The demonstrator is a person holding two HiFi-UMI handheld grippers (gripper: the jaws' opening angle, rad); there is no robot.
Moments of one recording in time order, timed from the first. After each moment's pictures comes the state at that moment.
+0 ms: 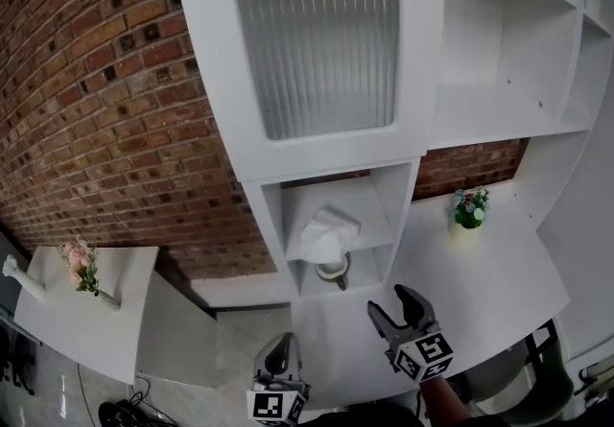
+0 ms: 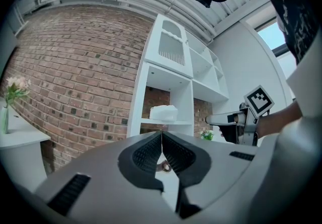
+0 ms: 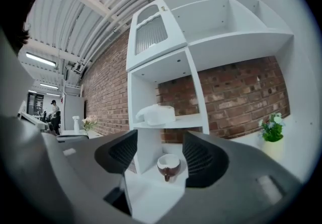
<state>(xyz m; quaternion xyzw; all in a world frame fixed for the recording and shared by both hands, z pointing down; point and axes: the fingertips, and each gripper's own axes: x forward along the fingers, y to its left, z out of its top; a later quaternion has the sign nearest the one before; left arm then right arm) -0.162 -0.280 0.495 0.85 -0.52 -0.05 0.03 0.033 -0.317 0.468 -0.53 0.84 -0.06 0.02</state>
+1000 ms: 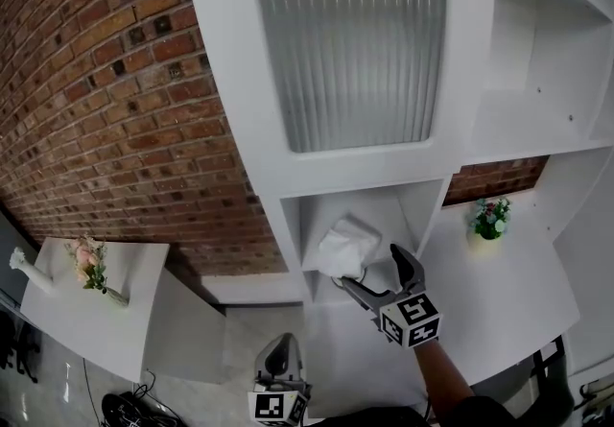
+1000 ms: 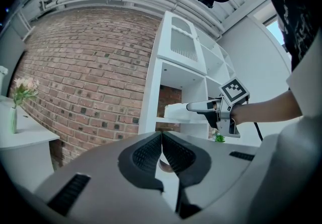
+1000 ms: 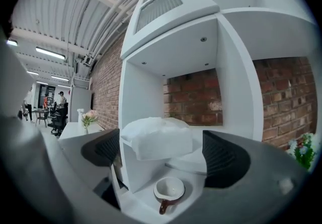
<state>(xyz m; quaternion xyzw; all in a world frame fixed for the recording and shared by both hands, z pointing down) -0.189 -0.311 0.500 0.82 -0.57 -0.05 0.04 -0.022 -0.428 0.432 -0.48 0.87 -0.03 -0.03</state>
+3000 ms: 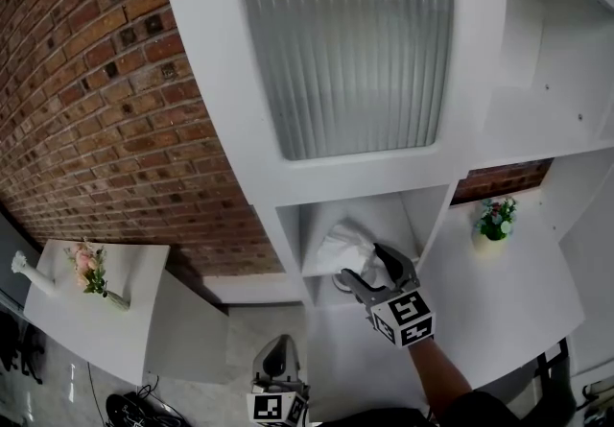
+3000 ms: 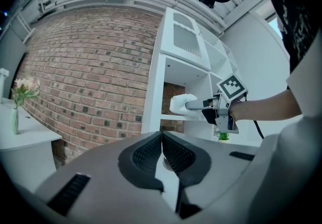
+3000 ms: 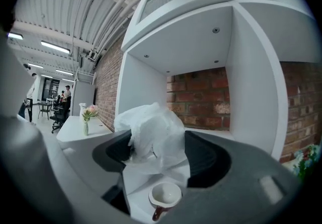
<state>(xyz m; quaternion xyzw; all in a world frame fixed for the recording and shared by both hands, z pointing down) -0.194 -0.326 0.506 0.82 -0.58 -0.04 0.05 -0.036 -0.451 0.431 -0.47 0.88 0.00 -0.06</state>
